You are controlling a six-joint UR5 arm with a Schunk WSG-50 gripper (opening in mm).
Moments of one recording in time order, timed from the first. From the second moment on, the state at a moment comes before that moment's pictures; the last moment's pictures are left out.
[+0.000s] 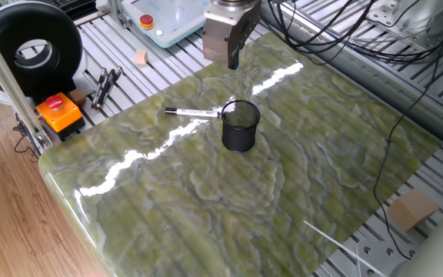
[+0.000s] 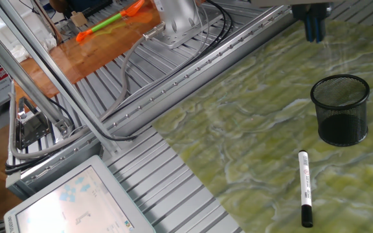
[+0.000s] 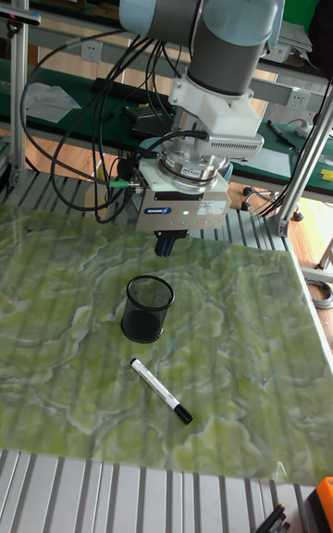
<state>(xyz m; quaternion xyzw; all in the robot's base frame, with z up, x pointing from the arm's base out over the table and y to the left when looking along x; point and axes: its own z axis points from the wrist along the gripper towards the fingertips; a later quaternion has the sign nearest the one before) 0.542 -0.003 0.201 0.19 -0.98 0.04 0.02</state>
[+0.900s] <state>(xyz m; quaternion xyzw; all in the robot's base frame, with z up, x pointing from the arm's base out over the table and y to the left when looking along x) 0.564 0.009 0.199 0.19 -0.98 0.03 -0.03</state>
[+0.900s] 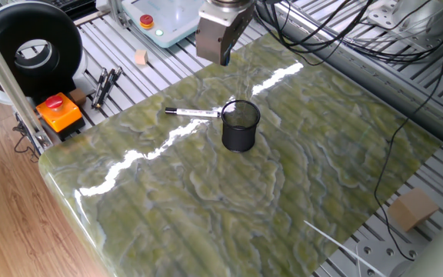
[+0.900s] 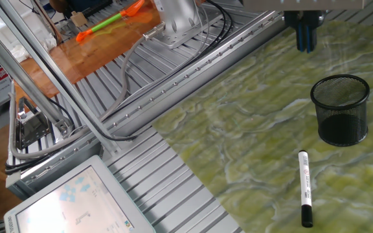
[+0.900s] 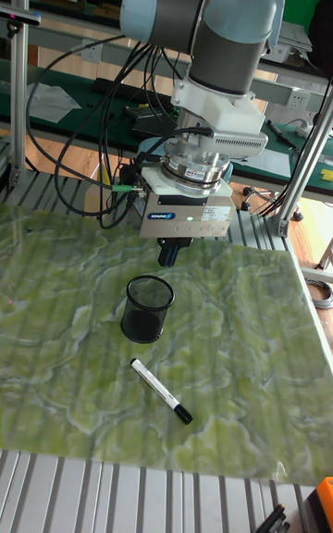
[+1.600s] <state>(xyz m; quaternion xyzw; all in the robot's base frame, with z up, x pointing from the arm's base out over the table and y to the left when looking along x) 0.565 0.027 0.194 0.18 -0.98 0.00 -0.04</state>
